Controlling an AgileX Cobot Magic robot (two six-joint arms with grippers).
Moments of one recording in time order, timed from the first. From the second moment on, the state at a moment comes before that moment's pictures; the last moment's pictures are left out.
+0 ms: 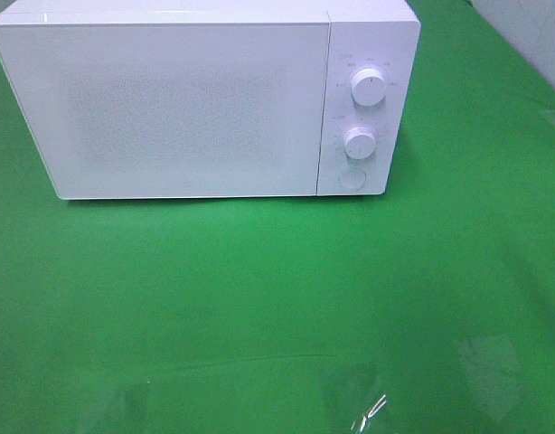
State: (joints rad) left arm 0.01 0.00 -0.52 -0.06 1.07 -0.06; right arm 0.12 0.80 -0.39 -0.13 -0.07 0.17
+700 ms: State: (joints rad) left arm 0.01 0.00 -0.52 -0.06 1.07 -0.06; right arm 0.17 1.26 -0.34 0.07 -0.62 0.05
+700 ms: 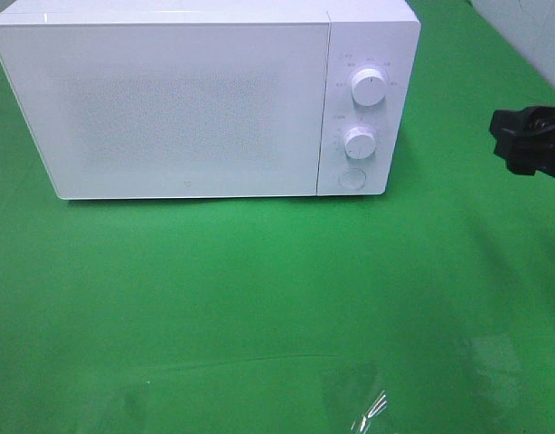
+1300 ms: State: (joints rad) left arm 0.01 0.00 -0.52 -0.06 1.07 -0.06; right arm 0.67 1.57 -0.30 0.69 -1.13 -0.25
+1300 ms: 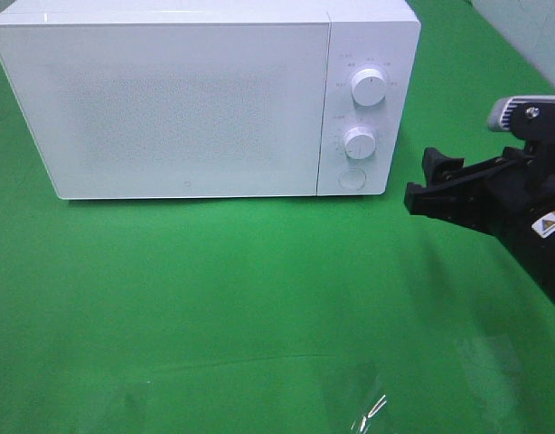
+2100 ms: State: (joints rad) left arm 0.01 0.00 -0.52 -0.06 1.07 -0.06; right arm 0.85 1.73 -0.43 0.82 -1.13 0.12
